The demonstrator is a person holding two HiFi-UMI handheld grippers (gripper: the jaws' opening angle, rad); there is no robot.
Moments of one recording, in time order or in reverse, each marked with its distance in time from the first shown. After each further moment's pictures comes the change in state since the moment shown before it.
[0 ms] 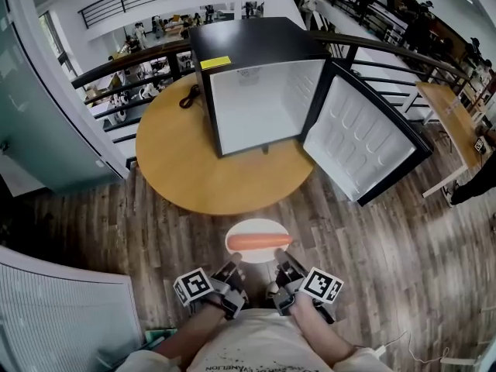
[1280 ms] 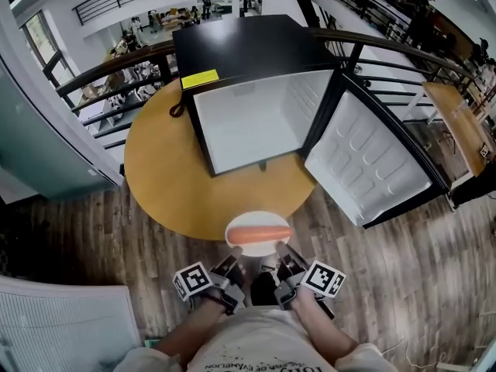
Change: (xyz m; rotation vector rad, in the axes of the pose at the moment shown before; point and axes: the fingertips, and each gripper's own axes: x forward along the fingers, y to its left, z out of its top) left arm 0.114 -0.008 0.077 -0.015 0.006 -0.018; right arm 0.101 -0.022 0.092 -0.007 0.008 -0.014
